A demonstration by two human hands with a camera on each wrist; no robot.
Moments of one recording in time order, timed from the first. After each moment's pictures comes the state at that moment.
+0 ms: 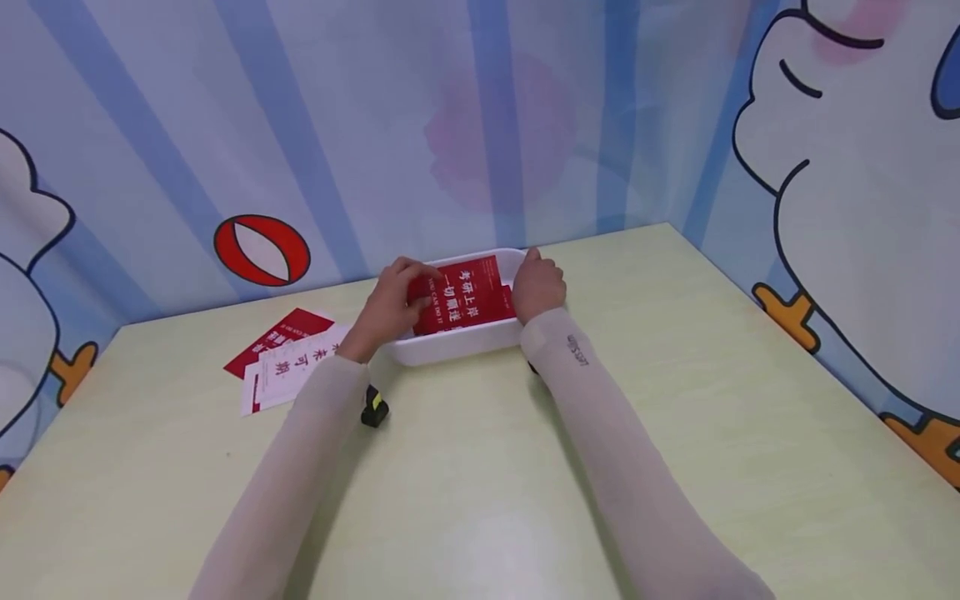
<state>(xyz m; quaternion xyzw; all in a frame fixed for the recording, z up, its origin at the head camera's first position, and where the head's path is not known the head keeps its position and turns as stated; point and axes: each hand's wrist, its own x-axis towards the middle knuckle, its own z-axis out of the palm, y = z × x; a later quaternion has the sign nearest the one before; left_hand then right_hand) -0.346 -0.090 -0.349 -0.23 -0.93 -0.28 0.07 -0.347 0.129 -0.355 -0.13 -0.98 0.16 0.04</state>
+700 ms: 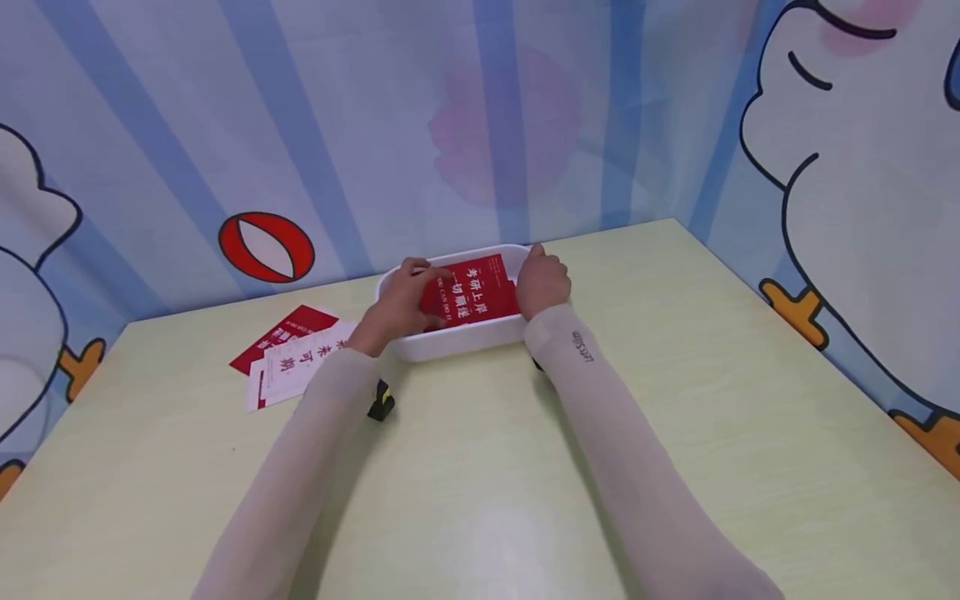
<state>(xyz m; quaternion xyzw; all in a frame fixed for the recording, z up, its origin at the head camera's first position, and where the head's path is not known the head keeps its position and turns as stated) -0.346 -0.084 -0.345 -0.20 -0.96 -0.20 -0.02 -0.341 0.126 -0.350 -0.14 -0.98 0.16 0.03</state>
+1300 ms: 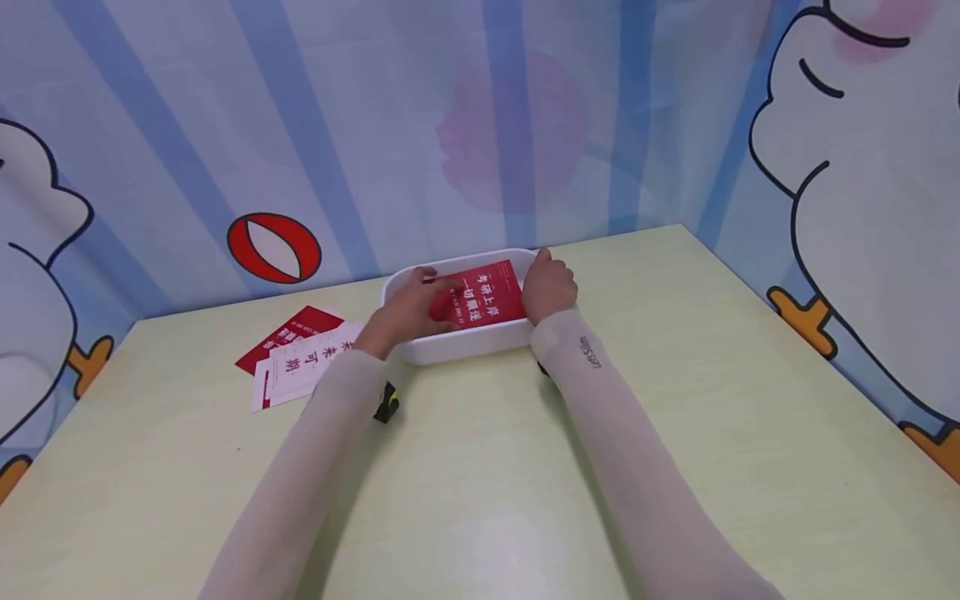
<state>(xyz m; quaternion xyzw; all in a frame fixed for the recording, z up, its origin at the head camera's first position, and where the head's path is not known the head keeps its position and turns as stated) -0.341 -0.078 -0.346 -0.23 -0.96 -0.17 -0.04 -0.335 0.132 -0.350 -0.12 -0.98 0.16 0.03</state>
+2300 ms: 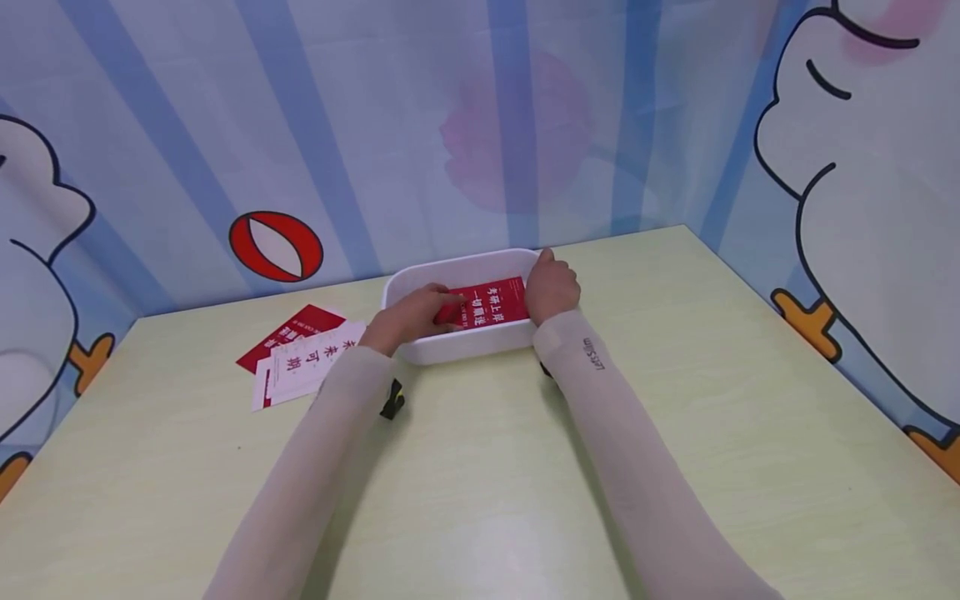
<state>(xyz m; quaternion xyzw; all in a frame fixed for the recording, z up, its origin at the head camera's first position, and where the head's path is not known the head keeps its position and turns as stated) -0.347 -0.075 -0.348 -0.24 -0.96 -0.08 -0.10 -0.335 0.133 -0.350 -0.12 -0.98 0.16 0.03</state>
